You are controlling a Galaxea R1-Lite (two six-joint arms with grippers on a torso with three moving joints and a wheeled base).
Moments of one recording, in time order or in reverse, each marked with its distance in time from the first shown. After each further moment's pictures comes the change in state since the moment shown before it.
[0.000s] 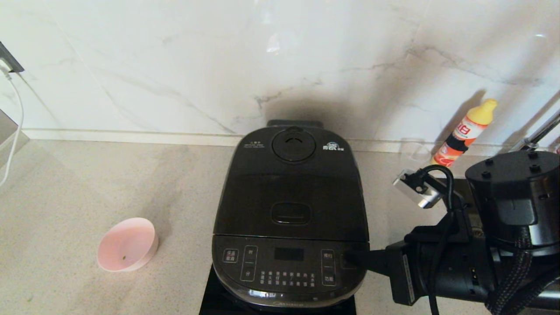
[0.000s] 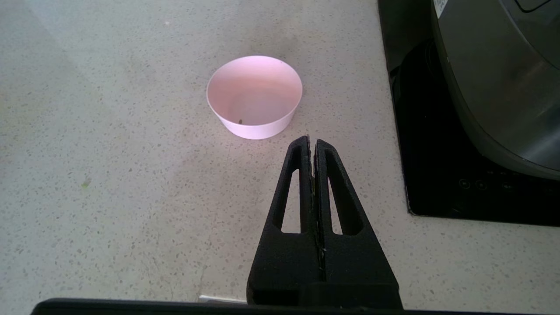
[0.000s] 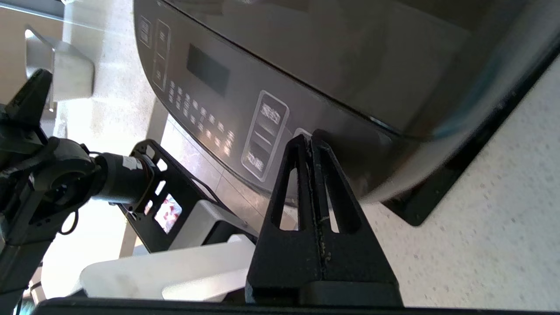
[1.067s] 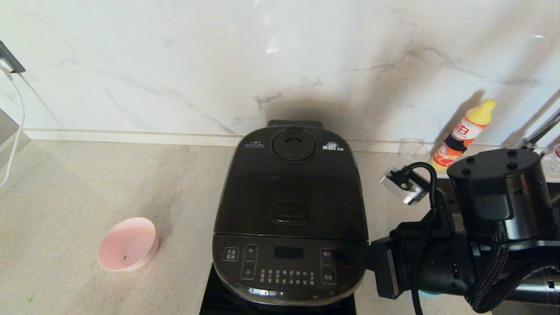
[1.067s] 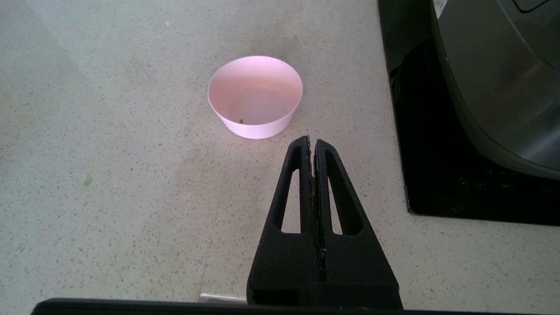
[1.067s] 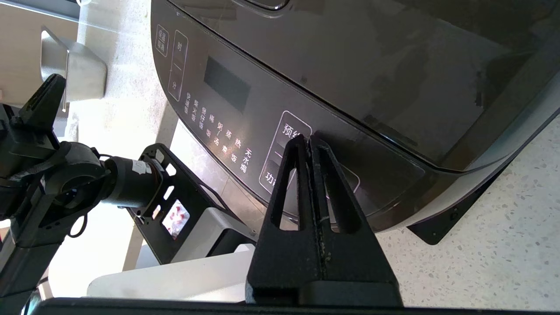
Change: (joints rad) left arm 0.000 0.000 0.000 0.000 0.001 0.000; right arm -0.008 0.057 -0.002 -0.027 0.021 0.001
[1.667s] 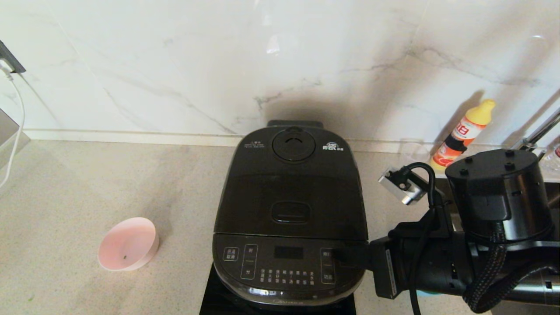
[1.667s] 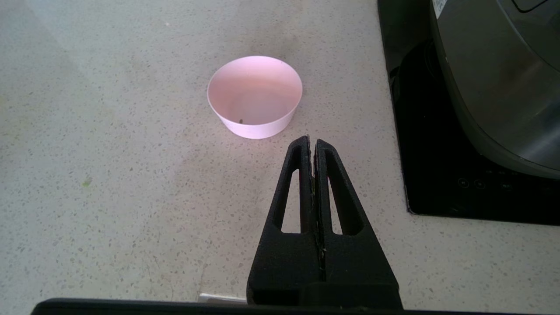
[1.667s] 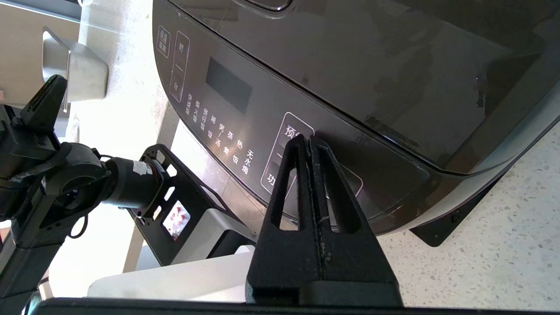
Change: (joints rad) left arm 0.000 0.000 0.000 0.000 -0.001 0.000; right arm 0.001 0.002 0.013 0.000 -0.001 0.001
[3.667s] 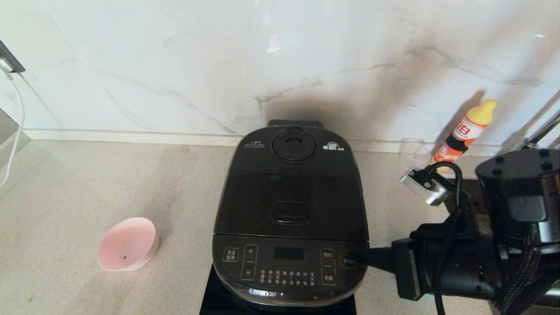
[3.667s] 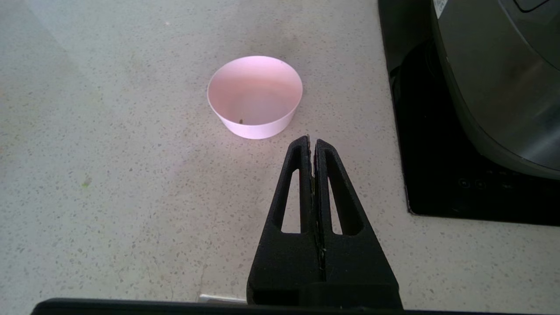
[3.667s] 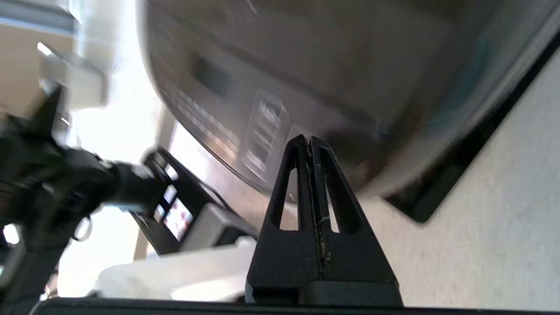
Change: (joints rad) left arm 0.000 0.000 0.000 -0.001 0.000 0.000; right arm -0.006 -0.087 -0.003 0.012 -0.004 0.032
